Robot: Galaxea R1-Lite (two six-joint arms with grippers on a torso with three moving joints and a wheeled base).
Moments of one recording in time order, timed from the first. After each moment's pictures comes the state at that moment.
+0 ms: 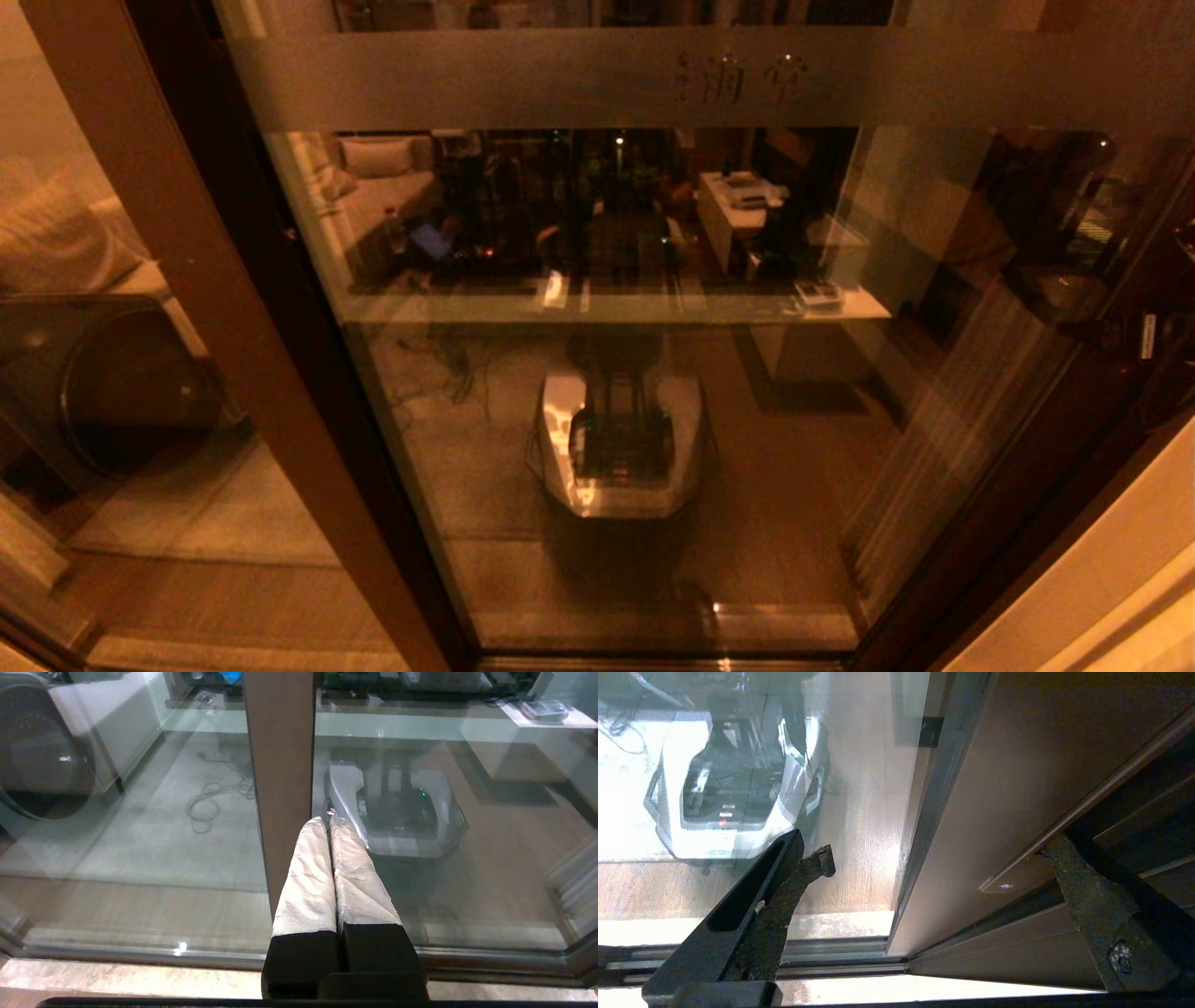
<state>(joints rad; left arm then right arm) 0.00 0.00 0.00 -0.01 0.00 0.00 -0.51 1.85 -1.25 -0.22 0.45 -0.28</state>
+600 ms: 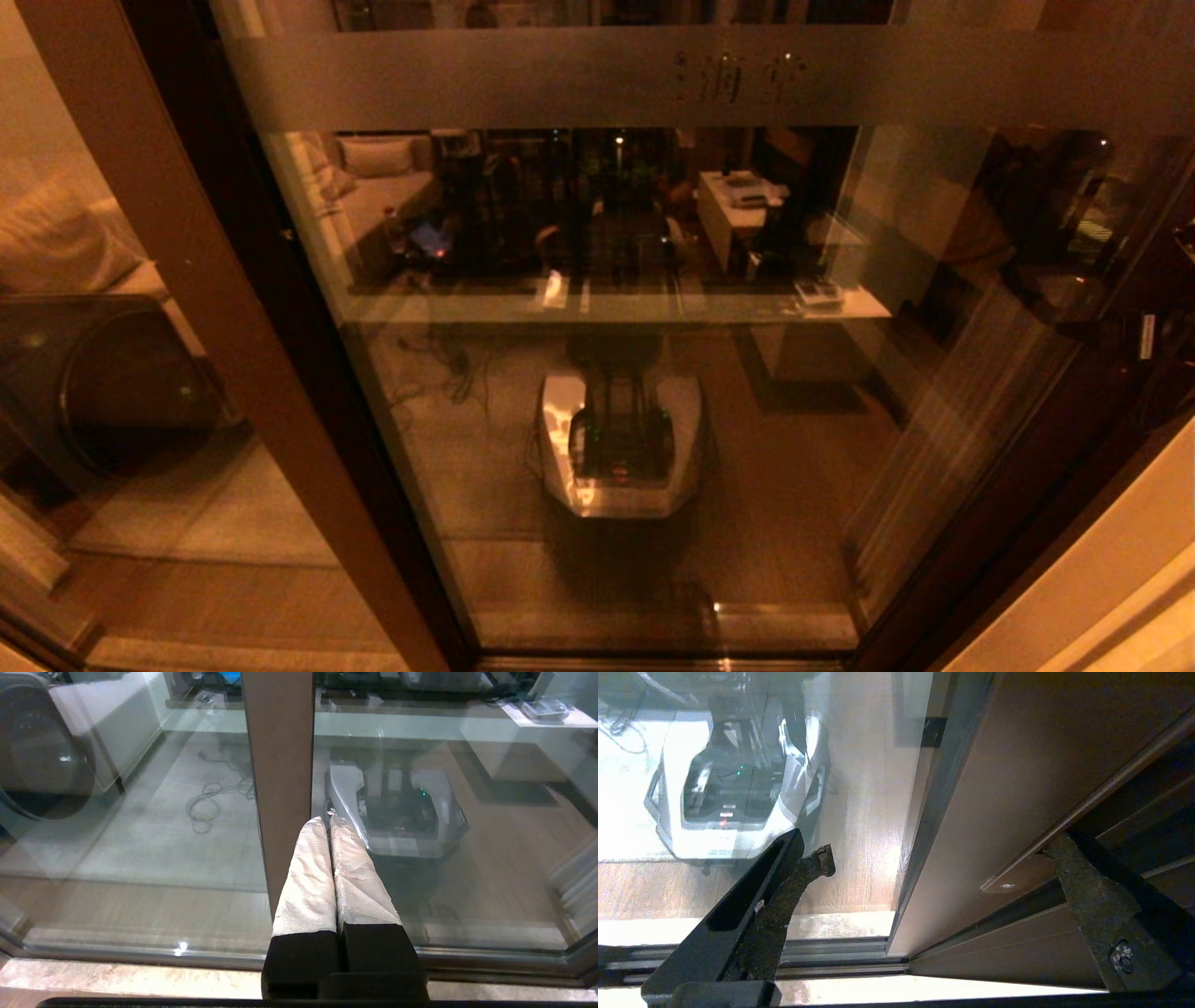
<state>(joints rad) 0.00 0.00 0.00 -0.01 0.00 0.00 -0.49 1.84 -1.24 -0.22 0.46 -0.28</state>
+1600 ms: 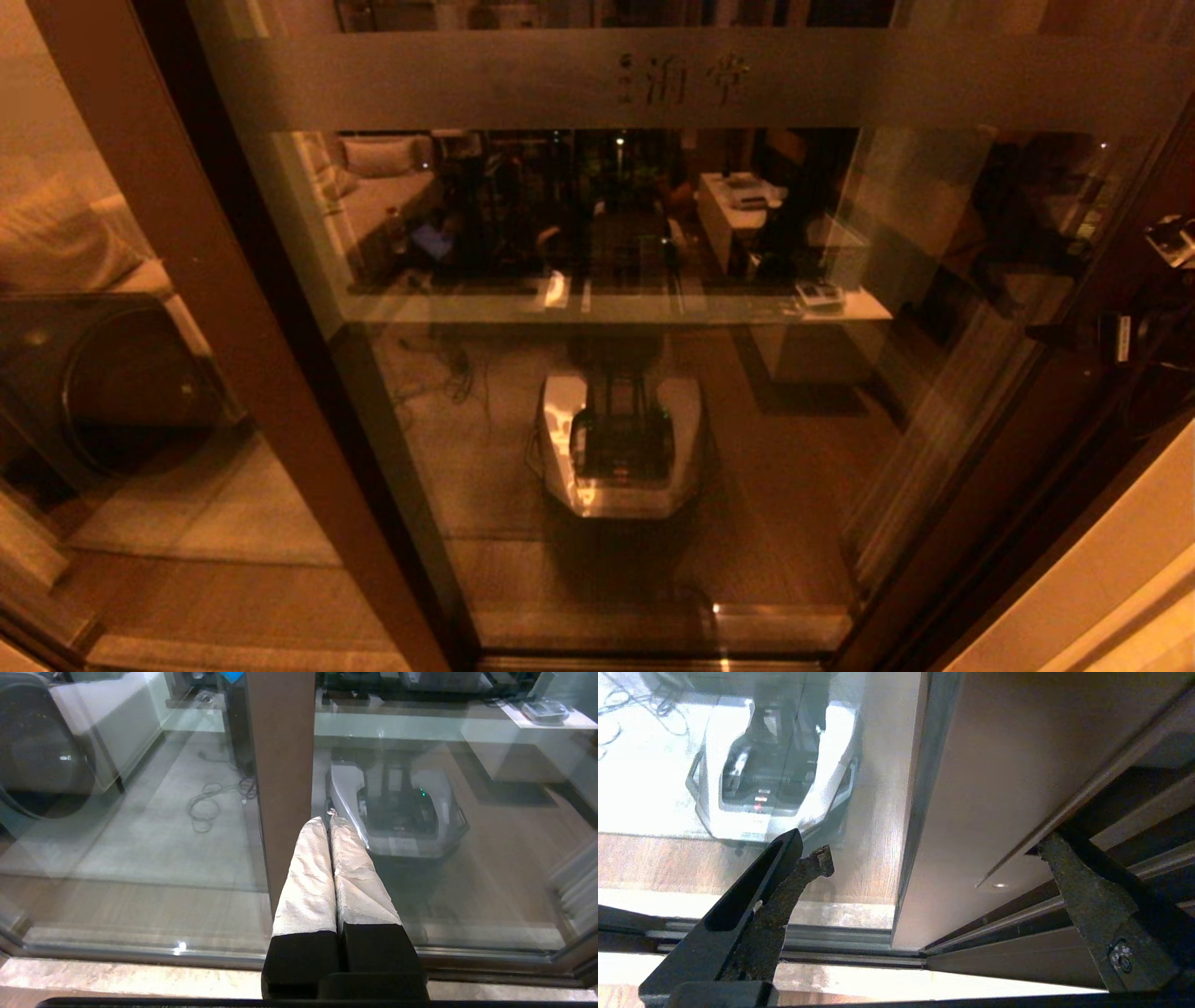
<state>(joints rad) 0.00 0.00 0.00 -0.01 0.00 0.00 -0.48 1.81 -1.20 -0.22 0.47 -0.28</state>
